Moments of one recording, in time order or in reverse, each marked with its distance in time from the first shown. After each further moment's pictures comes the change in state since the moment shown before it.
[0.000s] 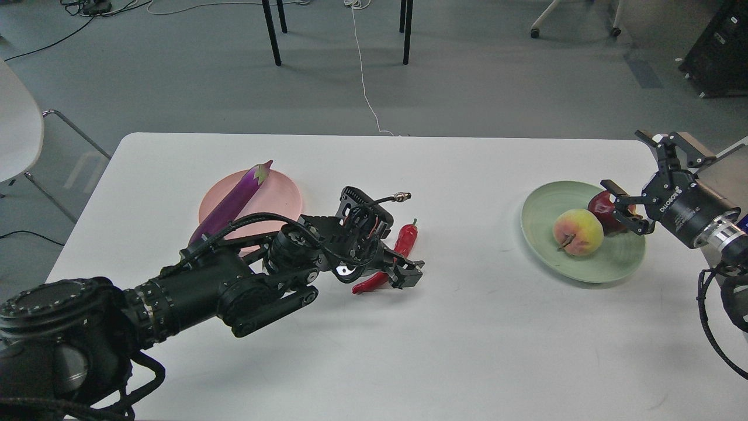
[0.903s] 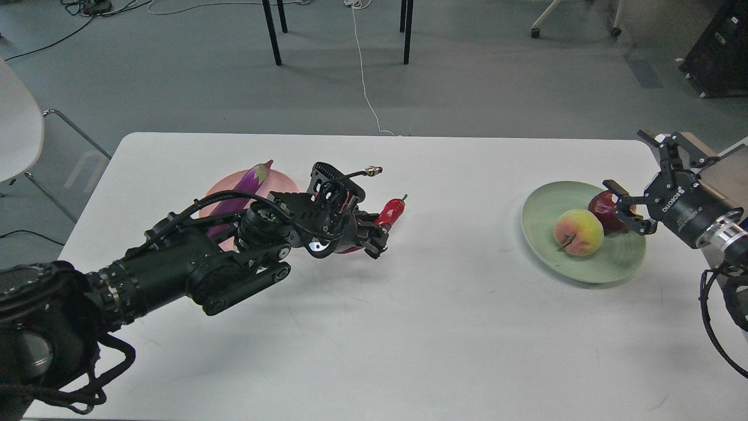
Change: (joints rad) left arm -0.074 0.164 -0.016 -0.072 -0.049 -0.008 -0.009; right arm -0.001 -0.006 0.003 0.001 0.000 0.000 0.000
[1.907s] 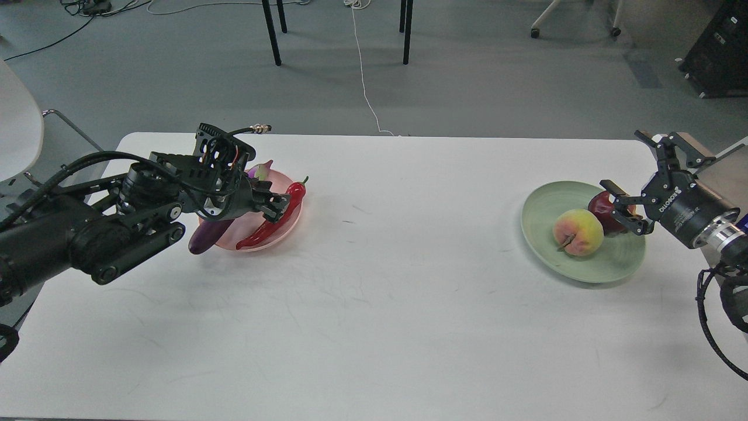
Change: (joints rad) left arm -0.023 0.295 0.014 -0.029 -0.077 -0.072 -0.027; right arm -0.002 0.006 0.001 0.002 0.000 0.000 0.000
